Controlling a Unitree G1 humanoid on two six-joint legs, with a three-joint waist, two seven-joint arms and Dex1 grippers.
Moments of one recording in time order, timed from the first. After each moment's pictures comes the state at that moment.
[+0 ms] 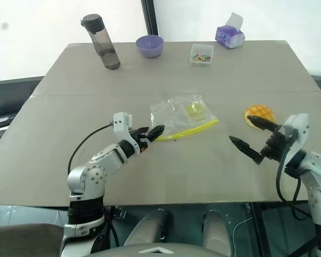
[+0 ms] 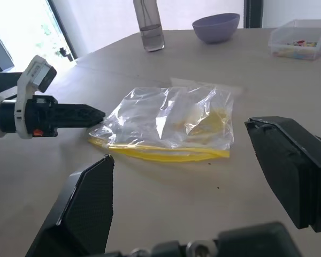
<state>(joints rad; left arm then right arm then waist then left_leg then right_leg) -0.34 0.07 0.20 -0.23 -0.59 0.99 -0.16 0.01 -0.67 -0.31 -0.32 0.58 0.22 0.89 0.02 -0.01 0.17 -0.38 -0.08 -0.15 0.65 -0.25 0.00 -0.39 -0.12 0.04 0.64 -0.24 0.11</state>
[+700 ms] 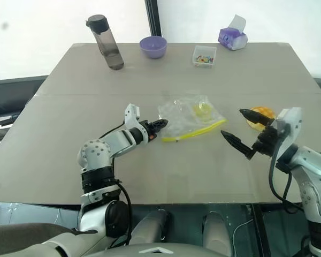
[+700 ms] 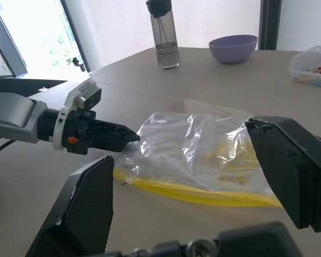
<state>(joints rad) -0.60 -0.08 0.47 0.06 -0.73 1.26 0.04 -0.03 -0.64 -0.26 -0.37 0.57 0.25 0.82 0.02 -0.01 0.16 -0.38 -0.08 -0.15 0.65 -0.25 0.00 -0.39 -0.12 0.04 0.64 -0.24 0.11</state>
